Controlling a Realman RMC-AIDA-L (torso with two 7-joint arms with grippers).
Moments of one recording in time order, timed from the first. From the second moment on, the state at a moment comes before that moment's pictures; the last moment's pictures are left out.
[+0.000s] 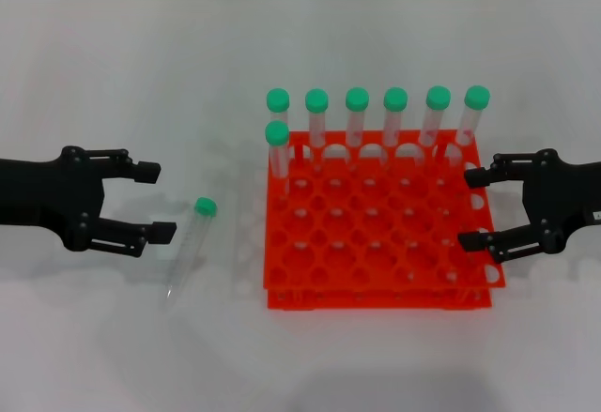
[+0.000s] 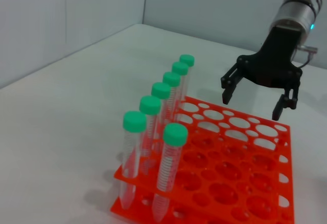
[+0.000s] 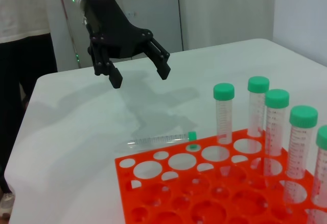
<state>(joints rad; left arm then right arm) -0.49 -1.94 0.72 0.77 2.13 1.77 -1.39 0.50 1.97 -1.01 -0.77 -1.92 -1.57 1.33</state>
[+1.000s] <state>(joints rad) -0.59 -1.95 0.82 1.00 2.26 1.88 -2.21 0.53 1.97 -1.00 -0.79 -1.92 -1.53 1.31</state>
